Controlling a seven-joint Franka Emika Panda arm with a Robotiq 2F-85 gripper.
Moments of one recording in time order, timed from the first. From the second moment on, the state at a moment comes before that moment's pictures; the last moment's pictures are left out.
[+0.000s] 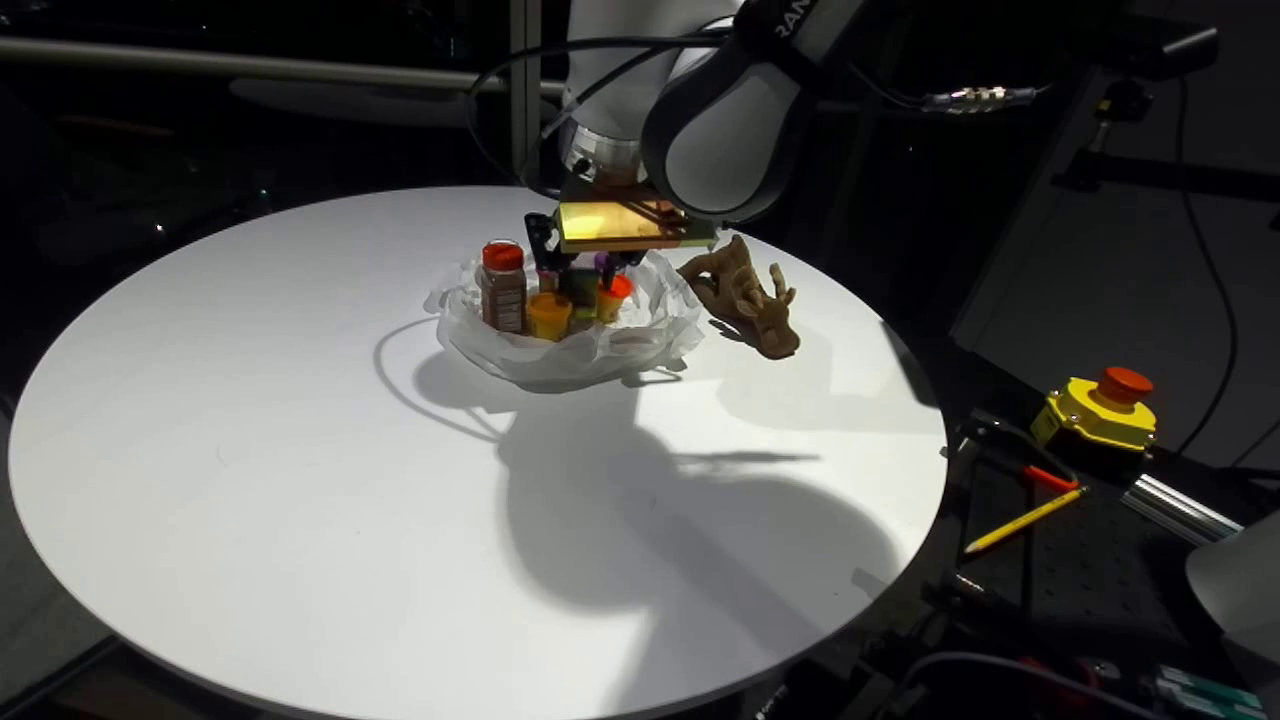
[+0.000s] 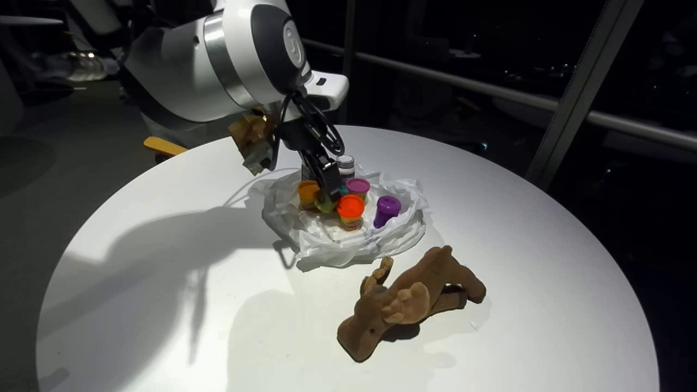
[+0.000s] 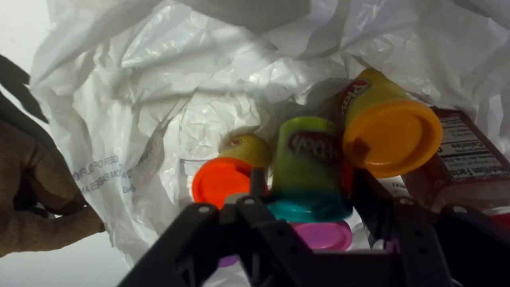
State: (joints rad) arm 0.44 0.60 -0.39 -2.06 -0.36 2.89 1.07
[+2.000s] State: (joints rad) arm 0.01 0.46 -0.32 -2.16 -0.43 2.66 0.80
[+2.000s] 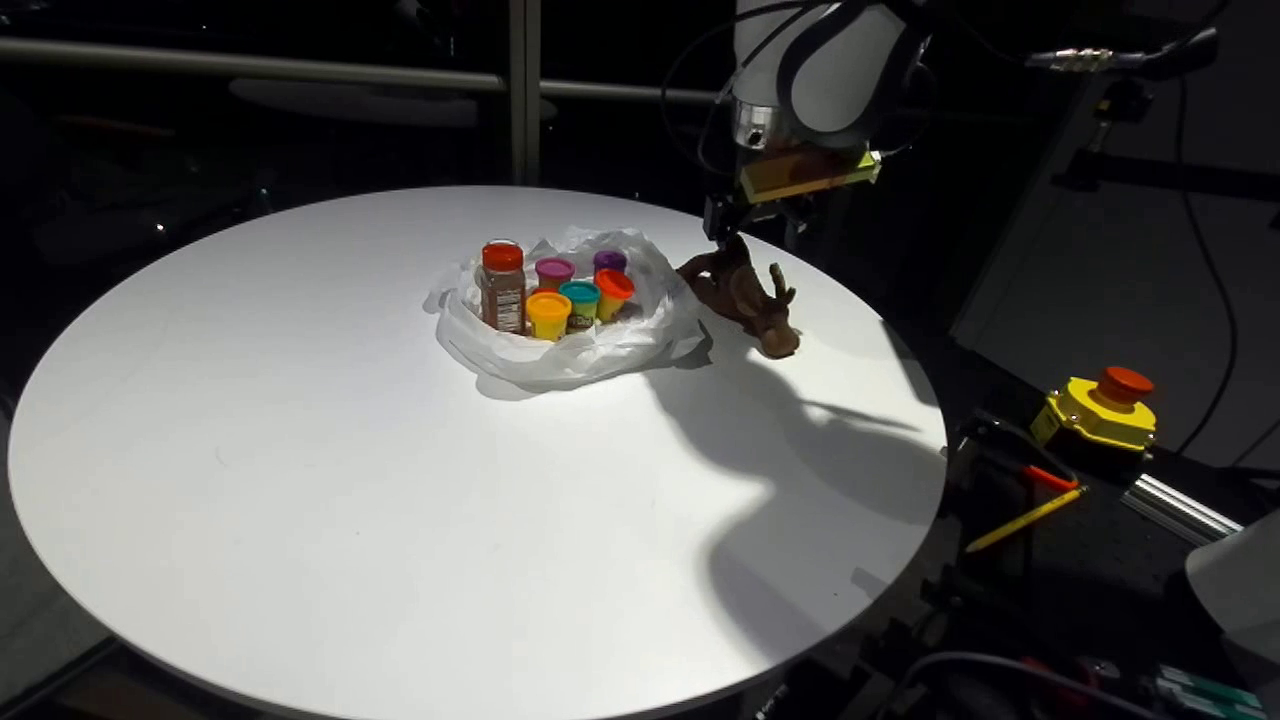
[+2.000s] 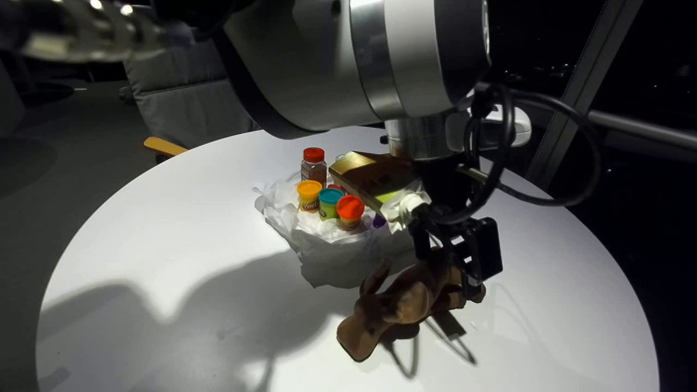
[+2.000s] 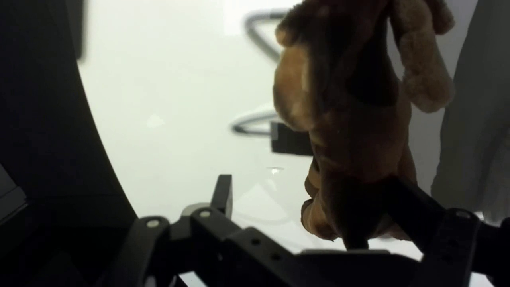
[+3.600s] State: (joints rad) arm 0.15 0.27 -0.35 -2.15 -0.20 2.75 0.66
